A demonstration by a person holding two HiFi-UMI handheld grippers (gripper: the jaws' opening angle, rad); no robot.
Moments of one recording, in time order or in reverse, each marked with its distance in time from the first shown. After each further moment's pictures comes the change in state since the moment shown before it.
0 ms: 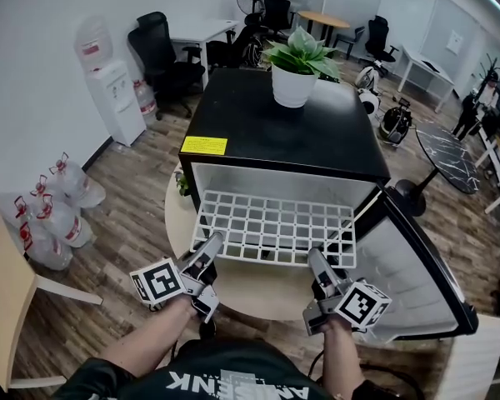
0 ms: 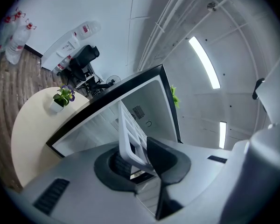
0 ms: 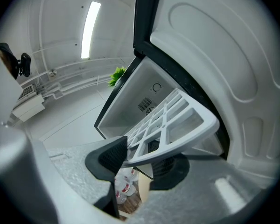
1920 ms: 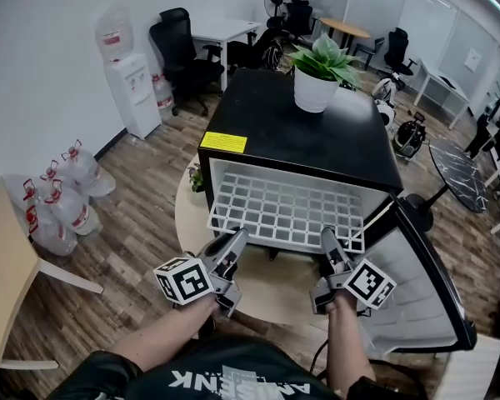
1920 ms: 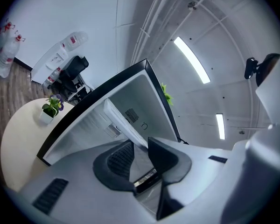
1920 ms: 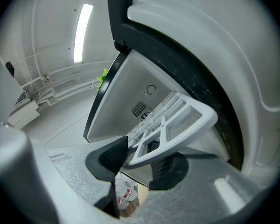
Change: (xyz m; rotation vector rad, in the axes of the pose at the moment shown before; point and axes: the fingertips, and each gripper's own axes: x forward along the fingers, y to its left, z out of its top) left arm 0.023 -0.014 -0.003 0.166 -0.104 -0.030; right arm 0.035 -0.033 0.038 -0.049 -0.002 -0.123
